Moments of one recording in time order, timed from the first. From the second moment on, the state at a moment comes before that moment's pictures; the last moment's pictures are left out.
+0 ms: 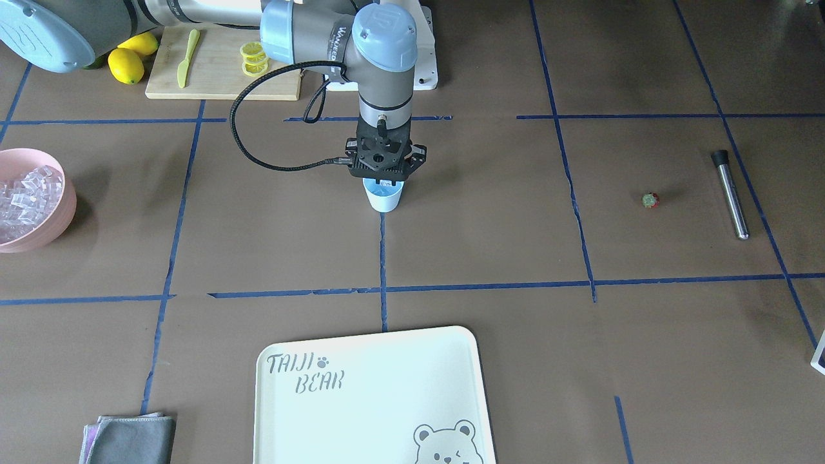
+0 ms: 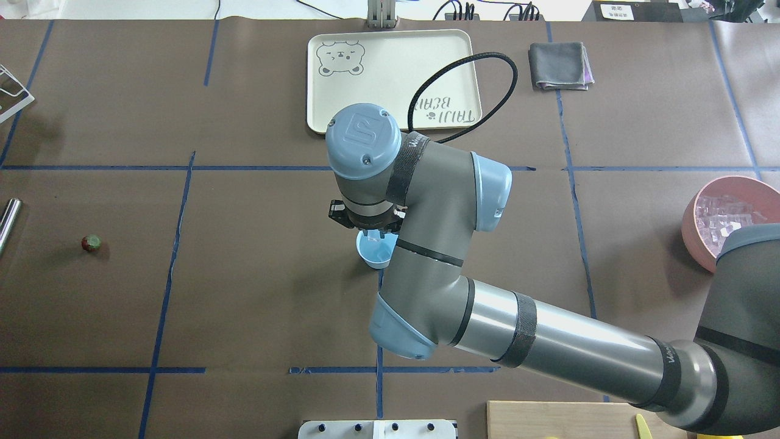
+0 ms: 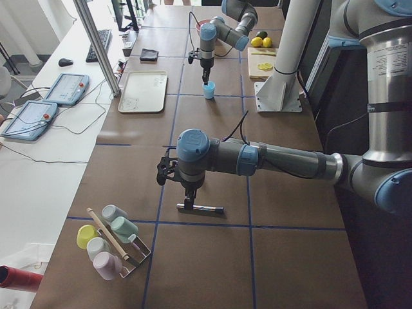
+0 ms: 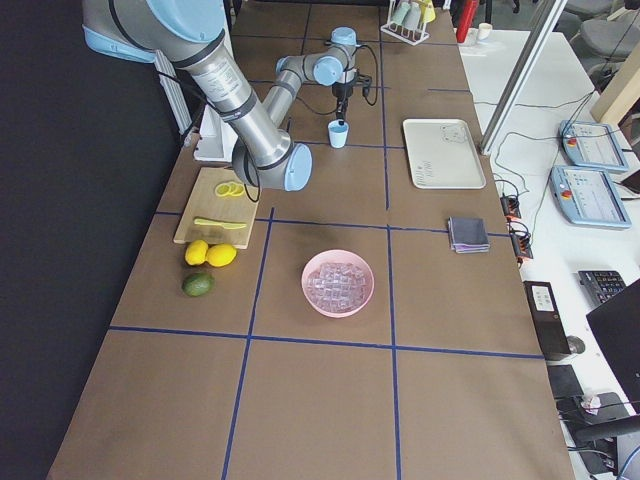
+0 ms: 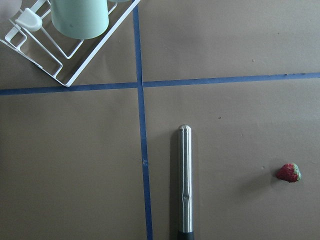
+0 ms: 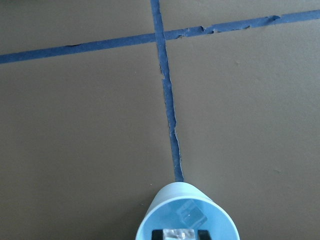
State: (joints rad) left arm -1.58 -1.42 -1.86 -1.55 -2.42 -0.01; right arm 0.48 -0.66 1.55 -1.74 1.86 1.36
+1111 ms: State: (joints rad) left arm -1.58 -1.43 -1.86 -1.55 -2.42 -0.01; right arm 0.52 -0.72 1.64 -1.75 1.85 1.36
